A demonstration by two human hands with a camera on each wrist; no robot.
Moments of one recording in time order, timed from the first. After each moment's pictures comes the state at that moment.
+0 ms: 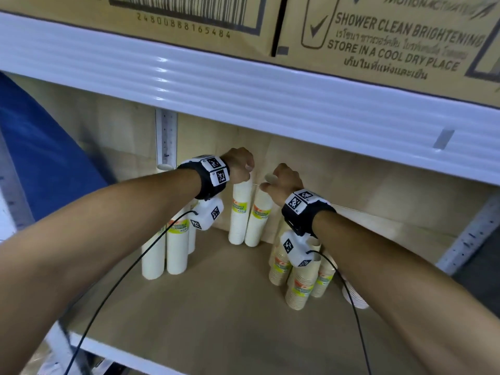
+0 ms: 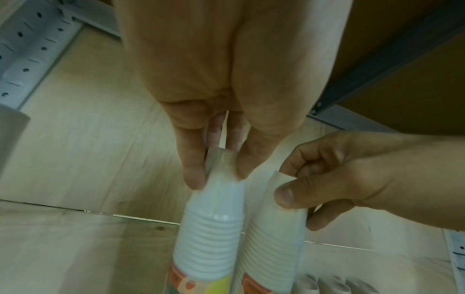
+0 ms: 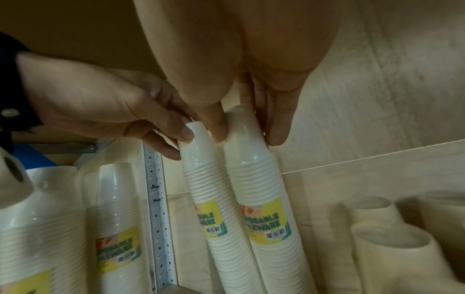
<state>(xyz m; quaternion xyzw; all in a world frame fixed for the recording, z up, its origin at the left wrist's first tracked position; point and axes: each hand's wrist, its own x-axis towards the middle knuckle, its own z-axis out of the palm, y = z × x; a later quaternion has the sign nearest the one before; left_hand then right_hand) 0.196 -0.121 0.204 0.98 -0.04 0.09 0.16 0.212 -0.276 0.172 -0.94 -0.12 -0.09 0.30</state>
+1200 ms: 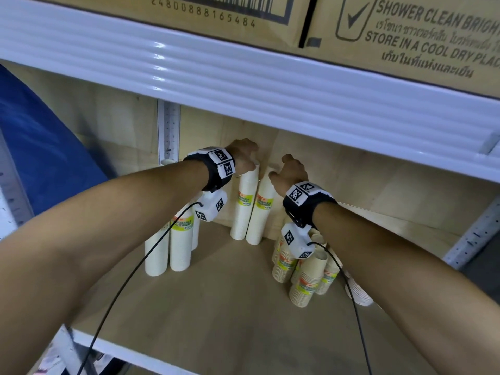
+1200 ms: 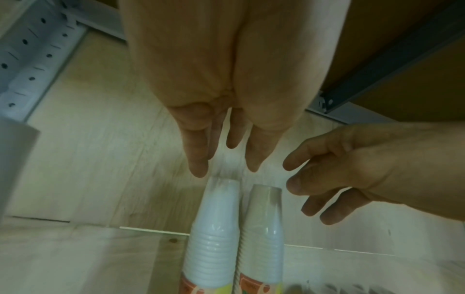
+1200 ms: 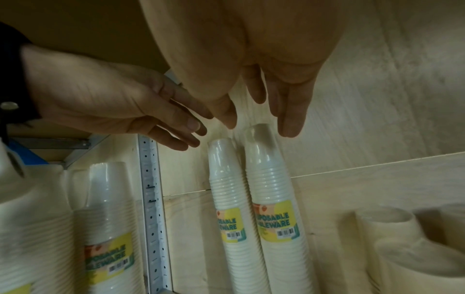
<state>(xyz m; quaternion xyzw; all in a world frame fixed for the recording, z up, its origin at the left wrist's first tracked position) 0.216 -0.107 0.202 0.97 -0.03 0.09 0.22 0.232 -0.263 0.175 -0.95 -0.10 -0.11 0.27</state>
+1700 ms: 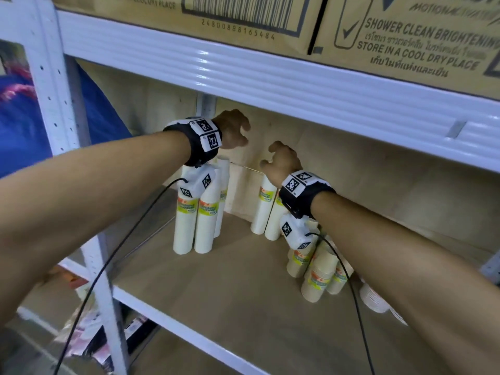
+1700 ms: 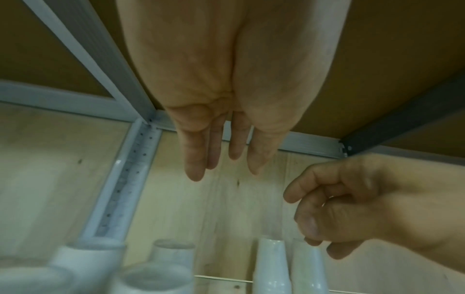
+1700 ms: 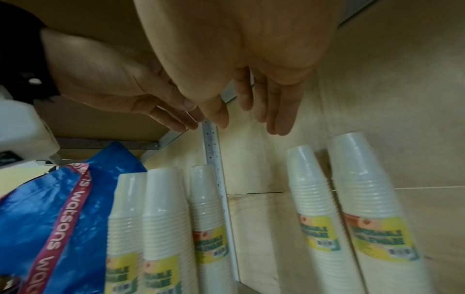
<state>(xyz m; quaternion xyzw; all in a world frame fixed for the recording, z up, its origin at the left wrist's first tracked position) 0.146 -0.048 0.244 0.97 0.05 0.17 0.15 0.178 -0.220 0.193 -0.92 -0.24 -0.13 0.28</state>
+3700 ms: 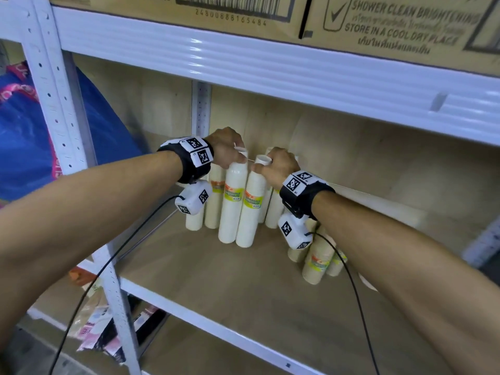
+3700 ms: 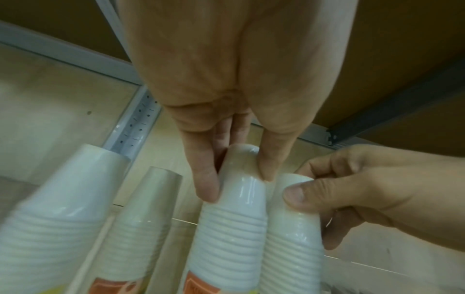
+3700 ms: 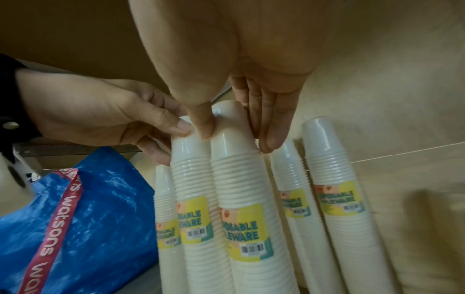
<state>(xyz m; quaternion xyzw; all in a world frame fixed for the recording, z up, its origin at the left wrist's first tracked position) 0.112 -0.066 0.204 0.95 0.05 0.08 0.30 0.160 -0.231 0.169 -0.92 -0.23 -0.09 0.31</state>
